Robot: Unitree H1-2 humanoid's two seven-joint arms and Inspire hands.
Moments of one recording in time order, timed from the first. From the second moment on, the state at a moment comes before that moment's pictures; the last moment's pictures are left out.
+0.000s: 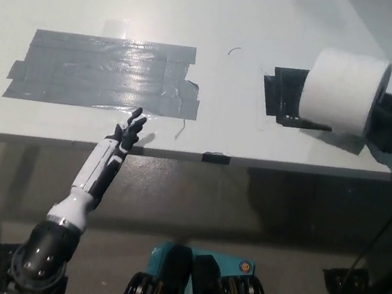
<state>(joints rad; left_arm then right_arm) -0.34 0.13 -0.06 0.23 0.13 -0.15 -0.07 -1.01 -0.26 -0.46 1.16 0.10 0.22 0.46</state>
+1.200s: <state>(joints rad) -0.21 0.12 -0.06 0.07 0.14 -0.16 -0.07 -1.06 -0.24 0.00 0.66 0.23 0.46 0.30</state>
